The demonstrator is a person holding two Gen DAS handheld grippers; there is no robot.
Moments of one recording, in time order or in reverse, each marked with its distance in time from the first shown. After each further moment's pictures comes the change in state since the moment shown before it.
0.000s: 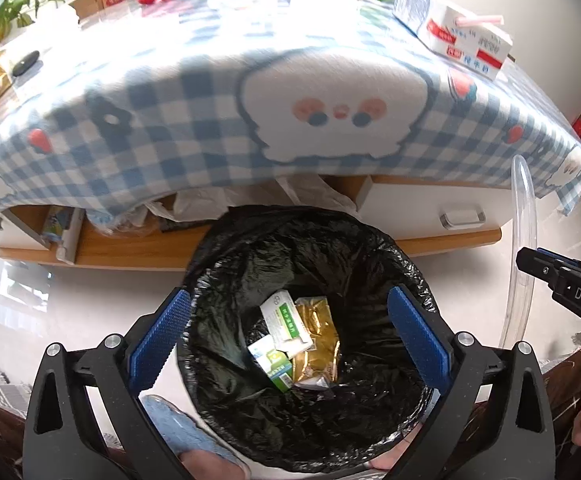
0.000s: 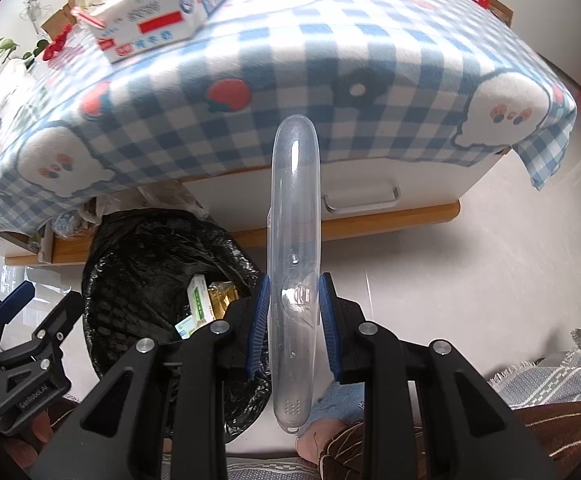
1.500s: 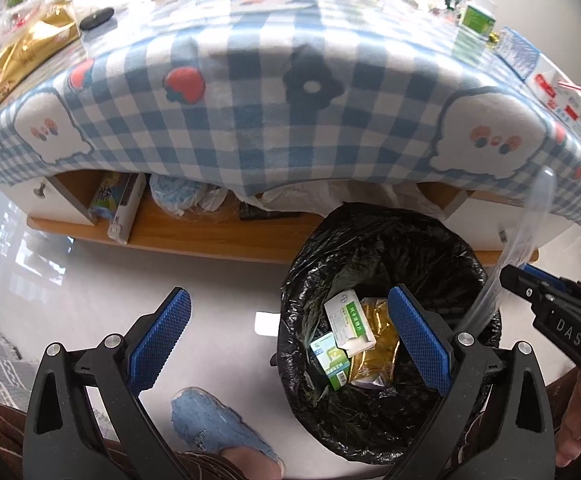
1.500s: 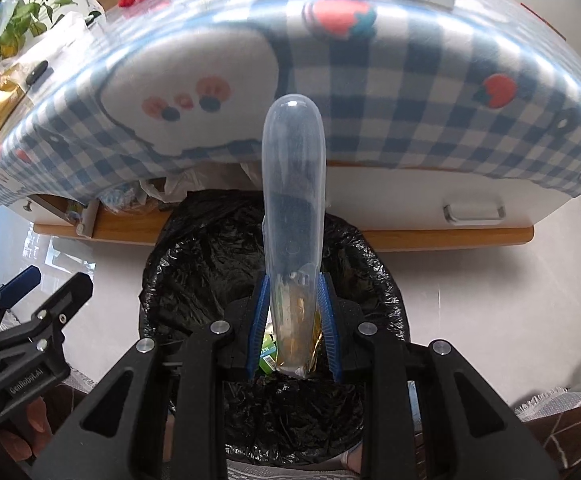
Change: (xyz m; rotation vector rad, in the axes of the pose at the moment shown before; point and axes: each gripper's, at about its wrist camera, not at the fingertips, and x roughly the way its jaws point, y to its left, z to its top) left arm 0.001 0.095 -0.012 -0.117 0.006 0.099; right arm 0.027 0.107 -0.009 -0.125 0.001 0.126
